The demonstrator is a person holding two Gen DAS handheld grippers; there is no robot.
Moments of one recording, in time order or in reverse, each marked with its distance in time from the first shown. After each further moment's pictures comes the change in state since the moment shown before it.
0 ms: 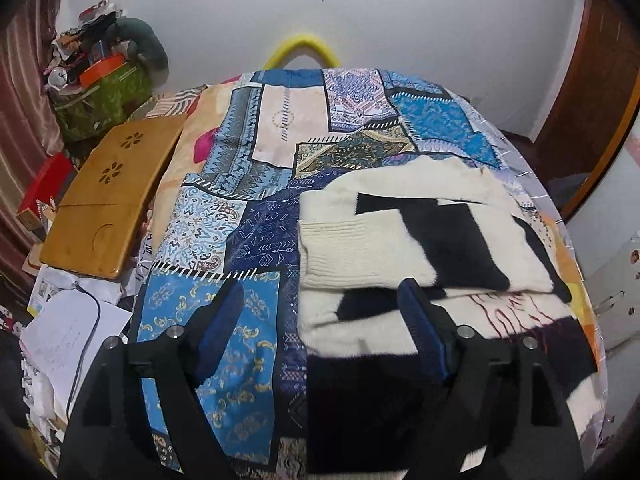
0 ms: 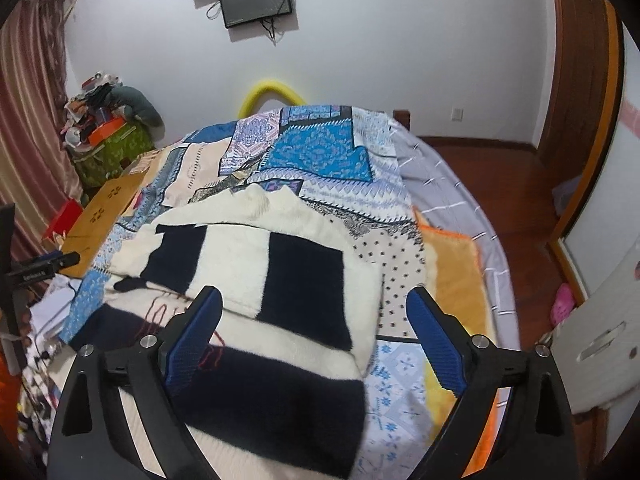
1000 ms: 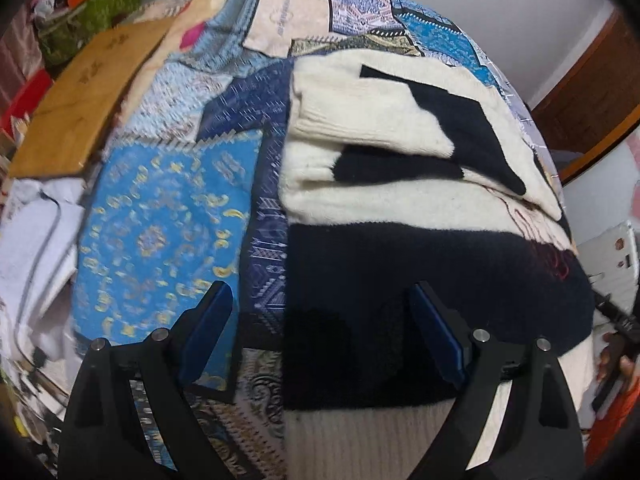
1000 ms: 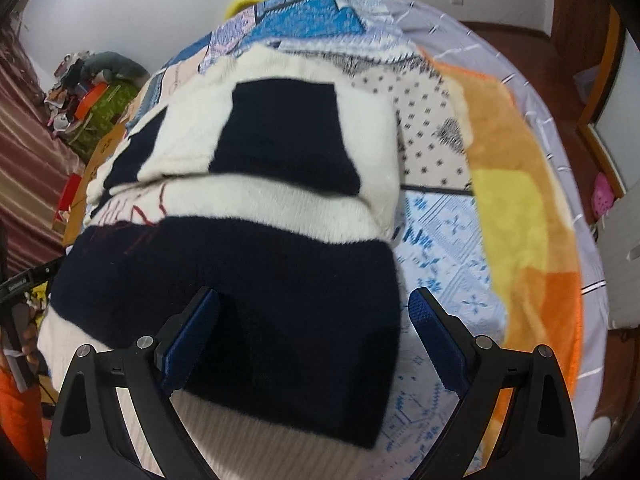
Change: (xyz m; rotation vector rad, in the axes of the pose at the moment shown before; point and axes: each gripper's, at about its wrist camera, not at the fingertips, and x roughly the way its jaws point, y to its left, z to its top) left arm 0.045 0.010 -0.073 -0.114 0.285 -0.110; right arm 0.081 -0.025 -0.093 0.198 0.334 0.135
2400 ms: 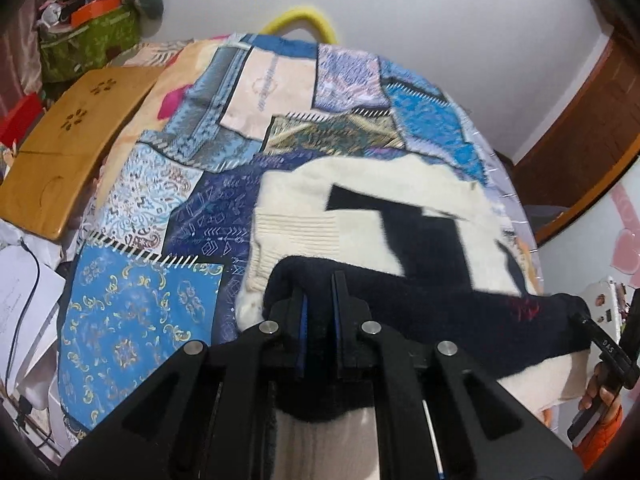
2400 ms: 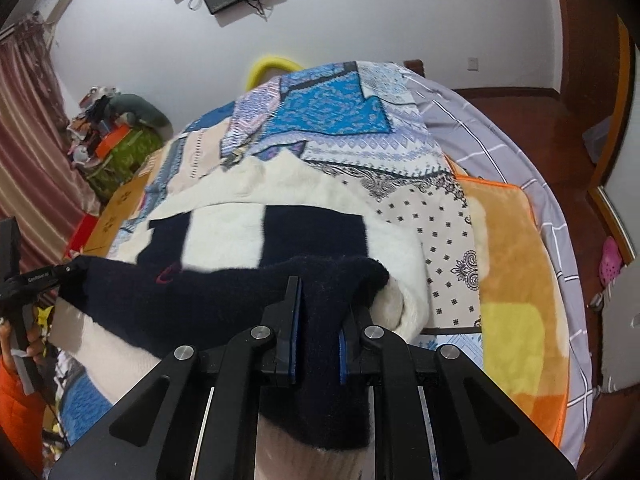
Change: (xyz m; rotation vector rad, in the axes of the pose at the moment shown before) left arm -0.007 -0.017 0.086 -0.037 -0.187 -0.052; right arm -0.018 0.015 0.075 -0.063 -0.243 0.024
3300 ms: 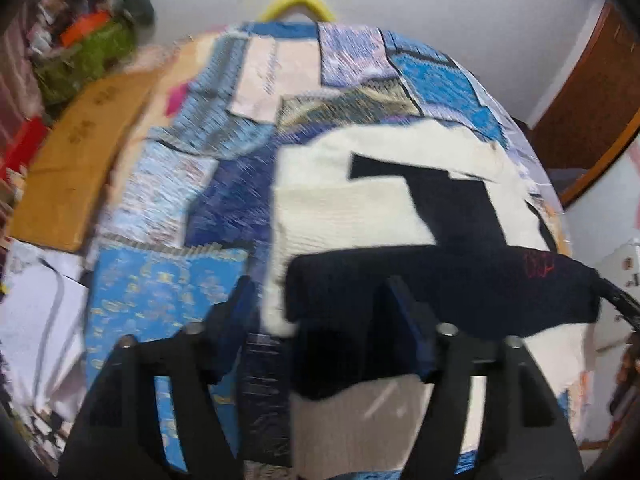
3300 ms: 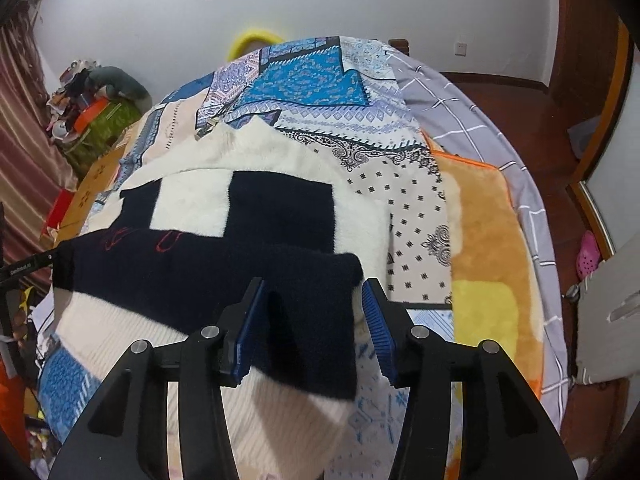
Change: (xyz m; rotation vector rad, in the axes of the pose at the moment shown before) left arm 0.000 -0.001 -0.013 0.117 0.027 0.109; right arm -0.009 -0.010 -0.008 -0.039 0.097 -0.087
